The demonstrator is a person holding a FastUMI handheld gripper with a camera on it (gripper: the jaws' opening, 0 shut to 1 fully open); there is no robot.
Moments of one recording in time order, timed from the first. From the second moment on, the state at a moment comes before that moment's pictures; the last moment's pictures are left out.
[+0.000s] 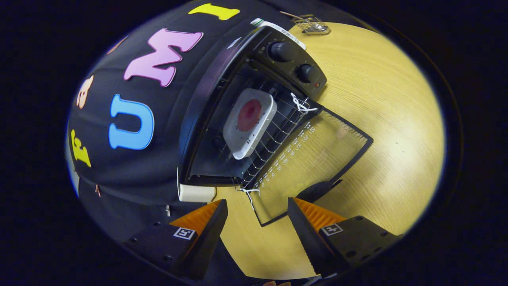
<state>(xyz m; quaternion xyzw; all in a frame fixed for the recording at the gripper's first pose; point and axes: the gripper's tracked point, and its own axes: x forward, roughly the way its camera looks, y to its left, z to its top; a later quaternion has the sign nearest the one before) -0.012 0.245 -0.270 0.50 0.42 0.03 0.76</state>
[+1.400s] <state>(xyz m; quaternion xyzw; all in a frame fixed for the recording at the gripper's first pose) -0.051 0.229 -0.388 0.05 0.45 0.05 0.89</state>
